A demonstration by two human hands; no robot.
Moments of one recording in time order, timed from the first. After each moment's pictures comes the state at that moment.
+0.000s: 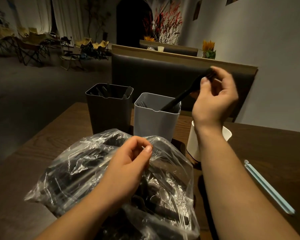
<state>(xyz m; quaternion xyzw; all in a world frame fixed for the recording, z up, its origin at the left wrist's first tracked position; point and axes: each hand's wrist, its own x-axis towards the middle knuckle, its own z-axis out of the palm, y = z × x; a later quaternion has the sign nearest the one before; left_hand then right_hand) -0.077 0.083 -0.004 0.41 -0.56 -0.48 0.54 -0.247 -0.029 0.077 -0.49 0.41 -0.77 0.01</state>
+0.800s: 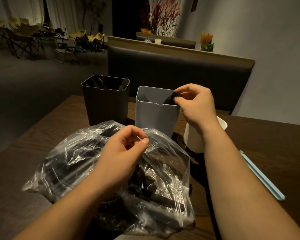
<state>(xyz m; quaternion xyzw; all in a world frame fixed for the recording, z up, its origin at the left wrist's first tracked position) -0.073 0.079 -0.005 0.41 -0.57 -0.45 0.55 -0.268 -0.034 0.054 -0.65 0.55 -0.51 0.13</state>
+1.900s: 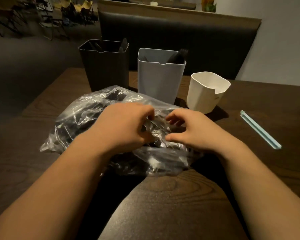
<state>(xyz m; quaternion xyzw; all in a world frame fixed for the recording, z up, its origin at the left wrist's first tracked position) -0.054 0.091 0.012 0.49 -0.86 -0.02 0.13 -0.268 0.084 0.000 -0.79 0.56 -0.14 0.20</state>
